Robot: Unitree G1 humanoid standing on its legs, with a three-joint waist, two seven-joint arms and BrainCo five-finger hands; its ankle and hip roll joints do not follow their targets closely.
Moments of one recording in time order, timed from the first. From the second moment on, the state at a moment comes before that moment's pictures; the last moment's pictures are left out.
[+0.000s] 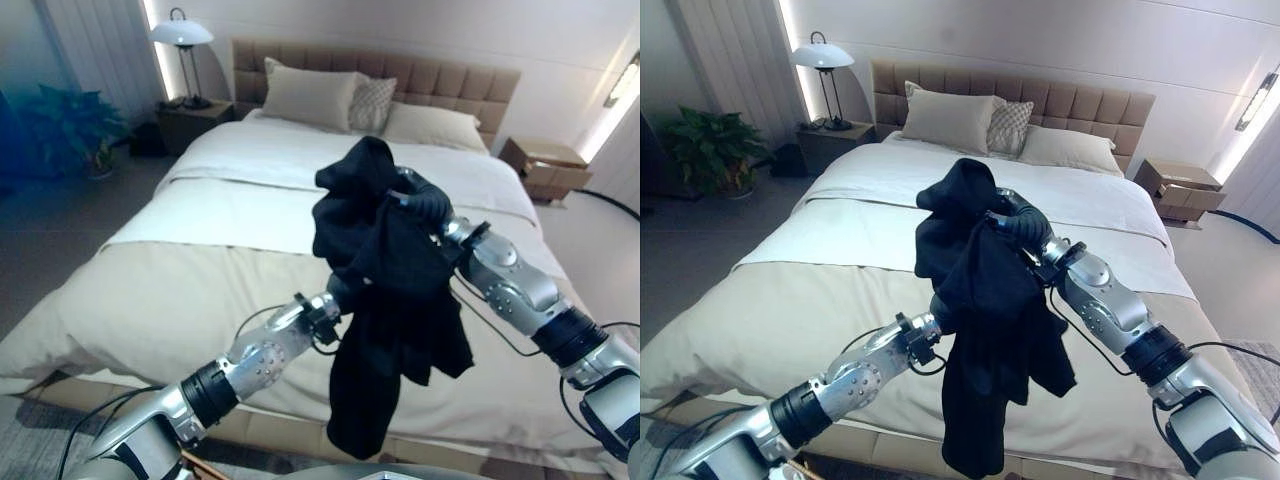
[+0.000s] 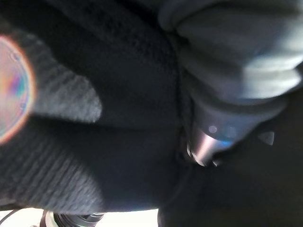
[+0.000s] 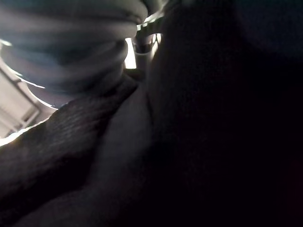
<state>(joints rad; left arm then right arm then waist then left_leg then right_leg) -0.44 0.45 -0.83 -0.02 -1.31 -0.06 -0.23 -0.61 -0.74 0.58 0.08 0.93 -0.13 0.18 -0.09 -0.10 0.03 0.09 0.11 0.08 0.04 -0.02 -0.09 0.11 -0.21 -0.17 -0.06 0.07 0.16</state>
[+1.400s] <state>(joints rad) 0.05 0.68 0.01 -0.20 -0.23 -0.28 -0.09 -0.26 -0.57 0.35 0.09 0.54 -0.14 0.28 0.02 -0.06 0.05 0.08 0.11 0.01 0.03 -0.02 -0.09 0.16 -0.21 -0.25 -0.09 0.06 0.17</state>
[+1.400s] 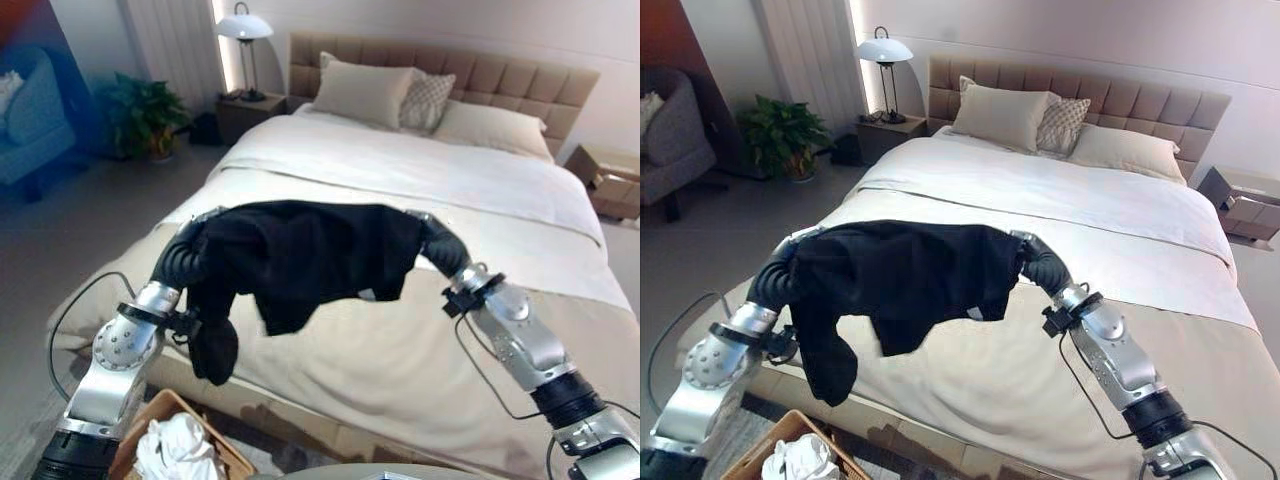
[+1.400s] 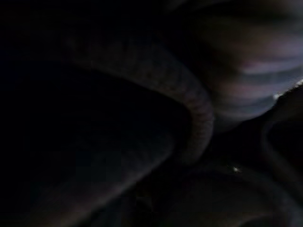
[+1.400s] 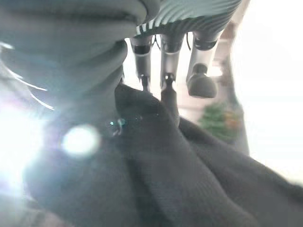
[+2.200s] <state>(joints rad) 0.23 0.52 0.26 -0.11 -0.05 -0.28 0.09 -0.03 -0.49 0.16 0.28 0.17 -0.13 0.13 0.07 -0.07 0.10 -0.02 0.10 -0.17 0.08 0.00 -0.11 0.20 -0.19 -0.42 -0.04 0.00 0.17</state>
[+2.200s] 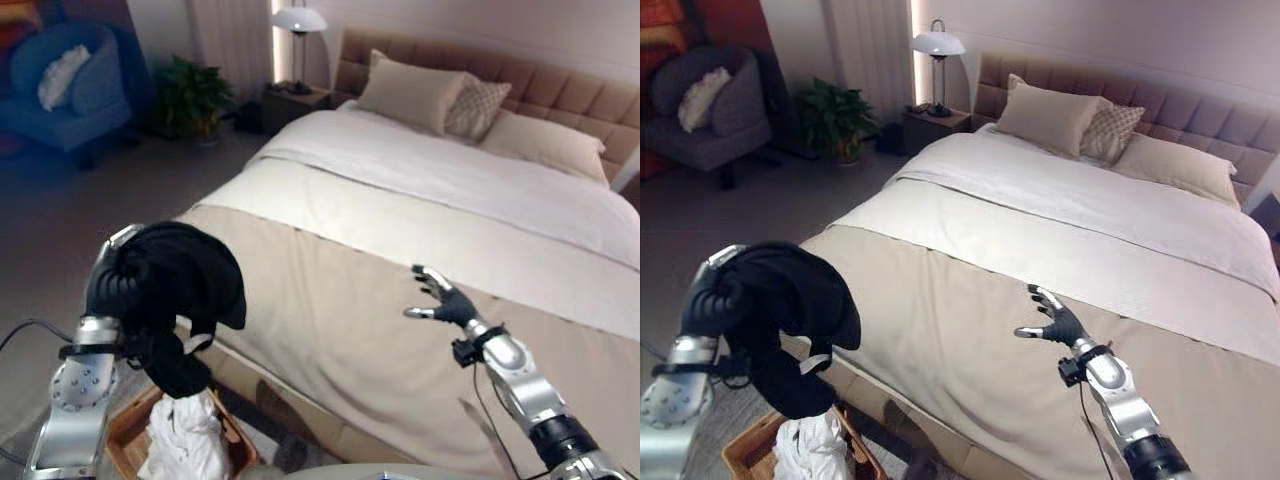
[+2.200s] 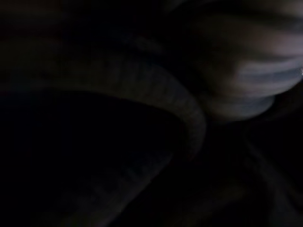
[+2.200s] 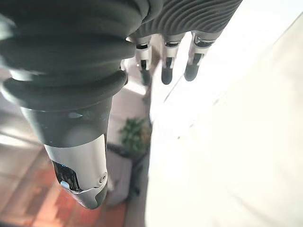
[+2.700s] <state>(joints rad) 0.14 0.51 0.20 0.13 0.06 -0.24 0.19 0.03 -0.46 0.08 0.23 0.19 -0.18 0.09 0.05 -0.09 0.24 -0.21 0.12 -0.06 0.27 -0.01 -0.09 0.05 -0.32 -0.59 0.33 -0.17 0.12</state>
